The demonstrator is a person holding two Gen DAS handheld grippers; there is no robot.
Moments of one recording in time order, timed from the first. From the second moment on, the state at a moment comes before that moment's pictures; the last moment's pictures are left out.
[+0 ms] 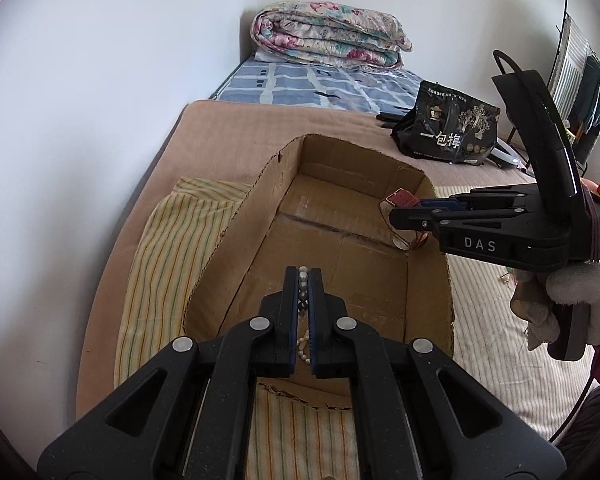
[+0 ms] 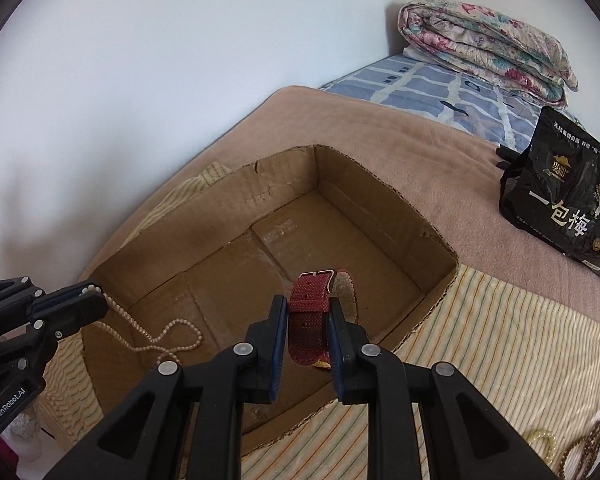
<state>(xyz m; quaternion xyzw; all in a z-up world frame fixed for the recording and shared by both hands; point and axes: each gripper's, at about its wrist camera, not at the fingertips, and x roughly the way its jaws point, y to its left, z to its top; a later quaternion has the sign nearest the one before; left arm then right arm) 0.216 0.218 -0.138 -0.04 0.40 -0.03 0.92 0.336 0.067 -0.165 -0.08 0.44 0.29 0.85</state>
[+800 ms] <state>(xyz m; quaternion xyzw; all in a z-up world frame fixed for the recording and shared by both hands) 0.207 0.218 -0.130 -0.05 0.39 -0.02 0.92 0.318 0.062 -0.135 -0.10 0.40 0.28 0.87</state>
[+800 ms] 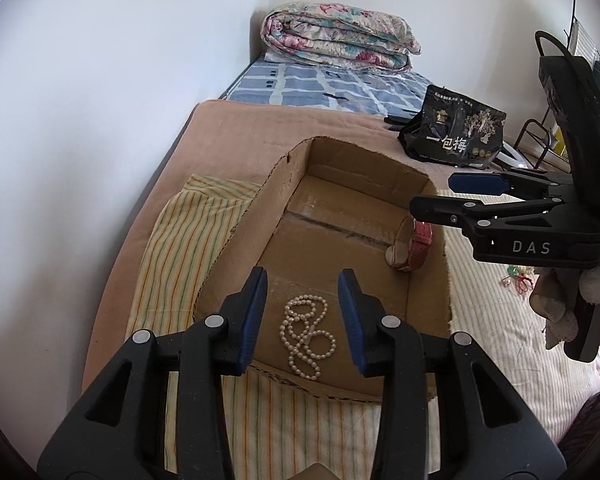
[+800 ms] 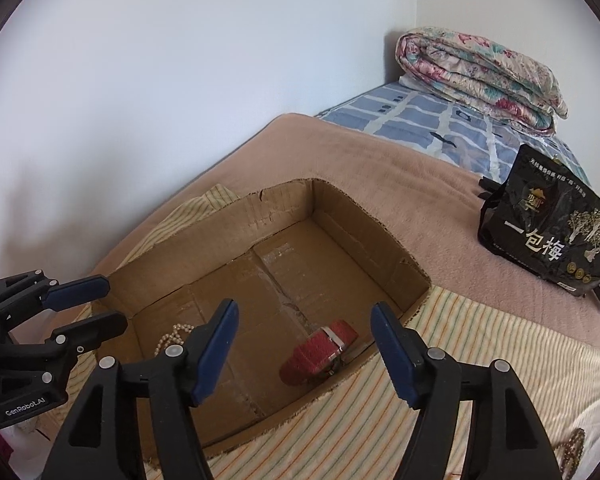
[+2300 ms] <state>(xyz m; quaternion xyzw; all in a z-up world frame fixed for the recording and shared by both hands) 0.201 0.020 -0.116 -0.01 0.41 -0.14 0.90 0.243 -0.226 -0.102 -0.08 0.35 0.11 0.93</state>
